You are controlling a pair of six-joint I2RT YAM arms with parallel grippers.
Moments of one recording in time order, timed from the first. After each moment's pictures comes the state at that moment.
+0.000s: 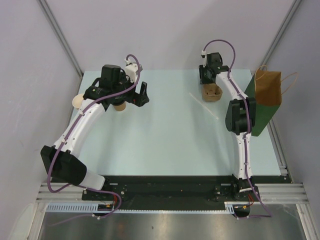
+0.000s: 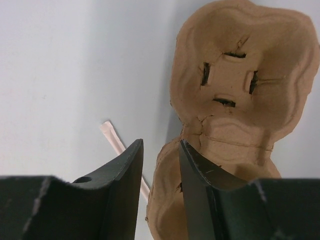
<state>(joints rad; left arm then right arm) -0.32 1.45 1.48 -0.66 0.35 0.09 0.18 2.38 2.23 -0.62 -0.02 0.04</state>
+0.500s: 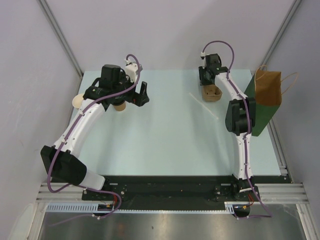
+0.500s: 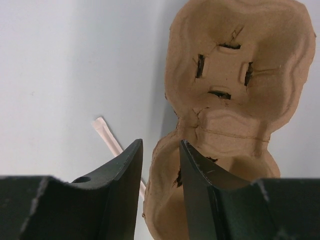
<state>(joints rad) -0.32 1.45 1.48 -0.65 0.35 0.09 0.19 2.36 2.18 -0.60 0.04 0.03</state>
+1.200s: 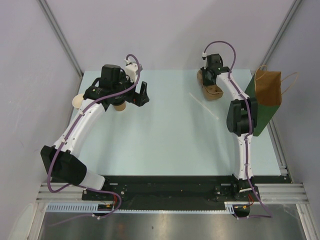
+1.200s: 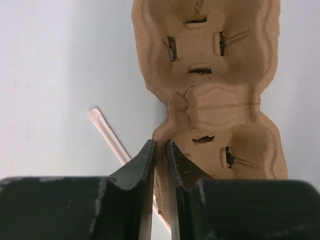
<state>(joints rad) -0.32 1.45 1.48 -0.65 0.35 0.09 0.19 2.33 2.14 -0.62 0.04 0.03</state>
